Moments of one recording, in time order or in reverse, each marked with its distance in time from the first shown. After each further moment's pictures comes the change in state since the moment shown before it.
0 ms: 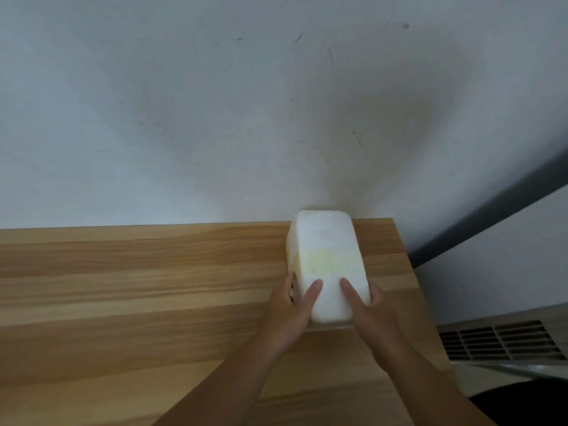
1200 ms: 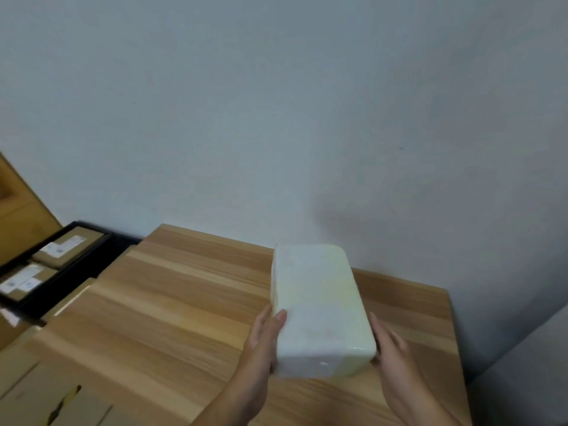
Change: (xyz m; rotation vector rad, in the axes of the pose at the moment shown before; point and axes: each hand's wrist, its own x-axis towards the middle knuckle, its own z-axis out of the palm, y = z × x) left_hand -0.259 0.020 0.042 -0.573 0.513 0.146; right_hand -0.117 -0.008 -0.092 0.434 -0.523 -0.093
